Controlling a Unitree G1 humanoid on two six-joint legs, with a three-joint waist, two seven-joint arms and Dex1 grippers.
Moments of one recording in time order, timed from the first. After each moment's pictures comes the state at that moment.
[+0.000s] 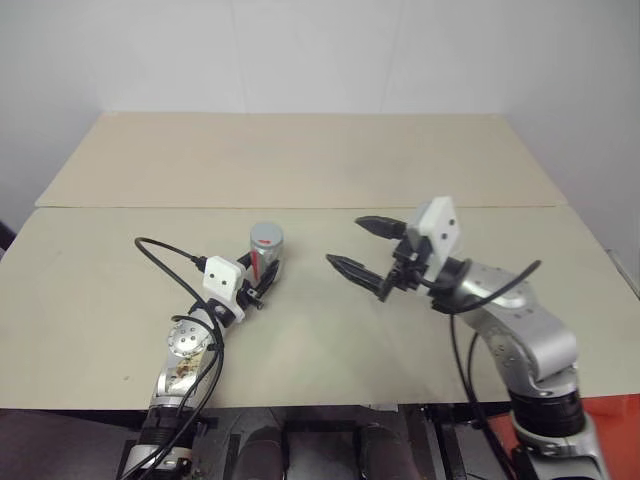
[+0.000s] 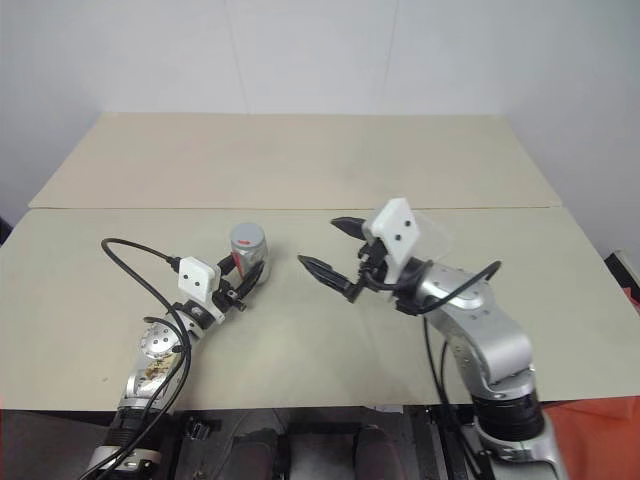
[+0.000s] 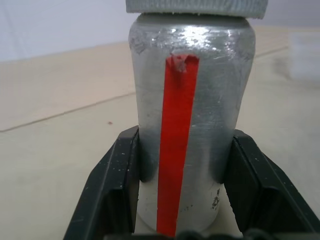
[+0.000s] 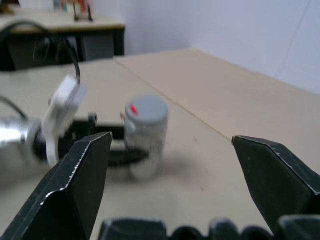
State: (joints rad) left arm -0.22 0.26 0.02 0.12 -0.16 -0.13 -0.53; right arm -0.43 -0.38 0.09 -0.52 0.46 0.64 0.57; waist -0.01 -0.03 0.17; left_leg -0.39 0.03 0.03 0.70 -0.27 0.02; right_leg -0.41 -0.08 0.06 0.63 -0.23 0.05
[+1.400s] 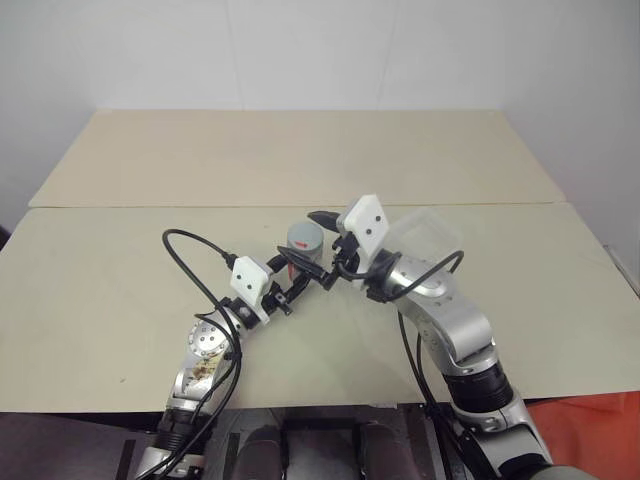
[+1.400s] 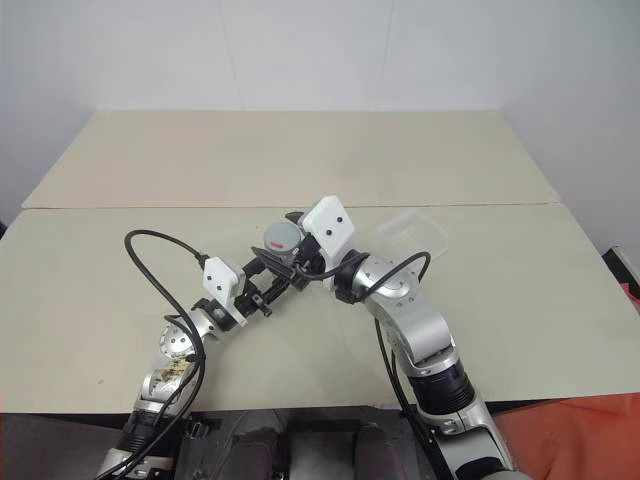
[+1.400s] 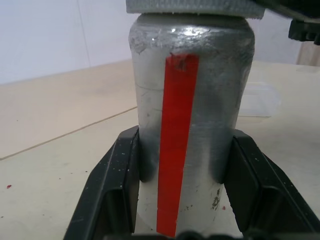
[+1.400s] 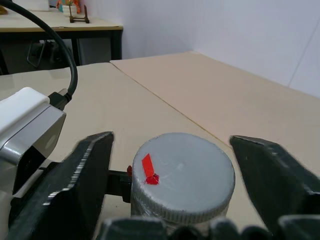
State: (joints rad) left arm -0.21 0.22 -0.06 0.01 -0.20 -0.11 -0.60; right arm -0.53 -0.21 0.25 -0.31 0.24 0.51 0.52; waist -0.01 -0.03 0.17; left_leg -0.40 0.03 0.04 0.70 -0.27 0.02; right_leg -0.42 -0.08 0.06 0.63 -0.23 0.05
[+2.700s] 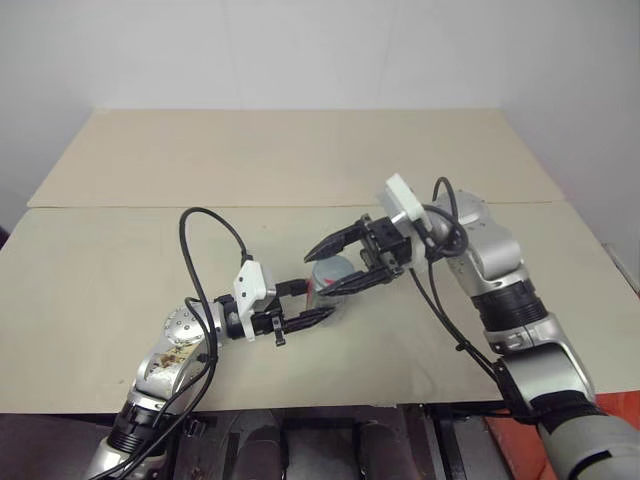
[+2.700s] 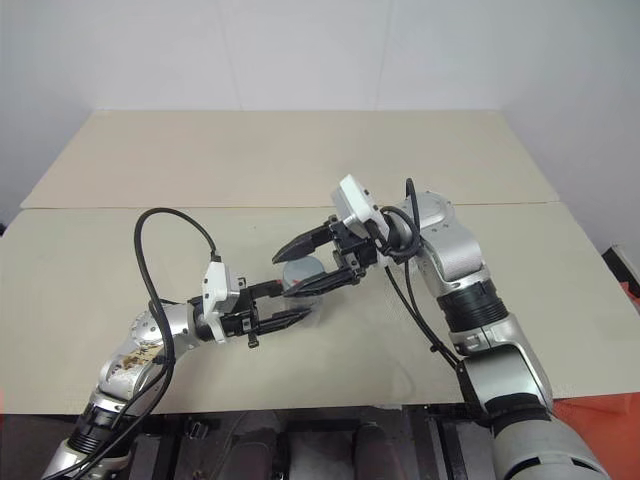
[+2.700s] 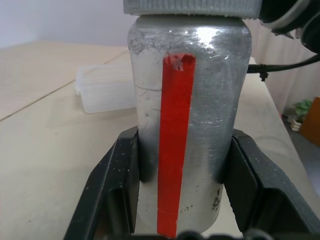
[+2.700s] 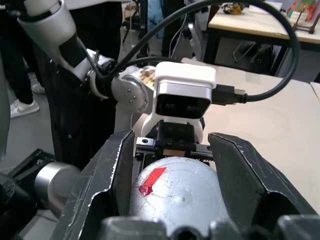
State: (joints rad) left arm -0.22 0.44 -0.13 -0.22 -0.43 0.17 -0.97; right arm -0.89 -0.44 0.24 0.18 0.51 0.25 1.55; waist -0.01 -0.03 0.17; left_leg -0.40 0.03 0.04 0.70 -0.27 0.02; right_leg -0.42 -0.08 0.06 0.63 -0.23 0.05
